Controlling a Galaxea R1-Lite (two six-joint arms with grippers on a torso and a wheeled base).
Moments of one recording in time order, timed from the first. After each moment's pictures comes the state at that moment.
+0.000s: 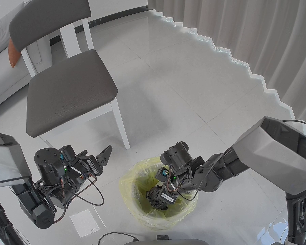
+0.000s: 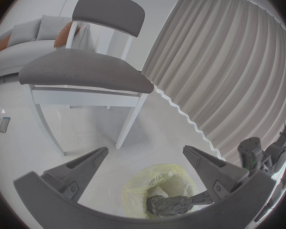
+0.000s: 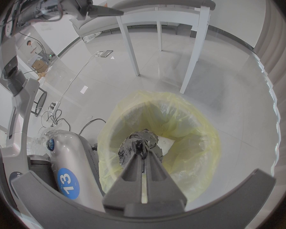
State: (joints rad) left arm -0.42 1.95 -0.24 -1.55 0.13 -0.40; right arm 0.73 2.35 -1.29 -0.11 0.04 -0.36
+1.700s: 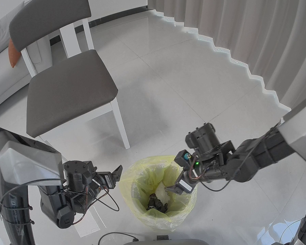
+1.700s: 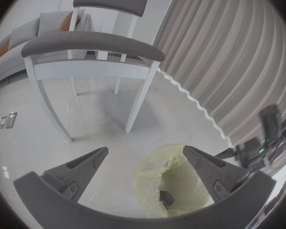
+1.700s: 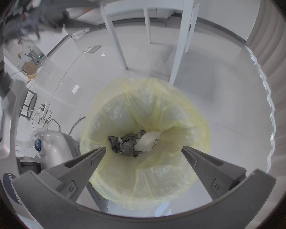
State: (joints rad) left arm -0.44 2.23 -0.32 -1.55 0.19 -0.34; right arm 0.68 2.10 -1.12 -0.14 -0.02 -0.34
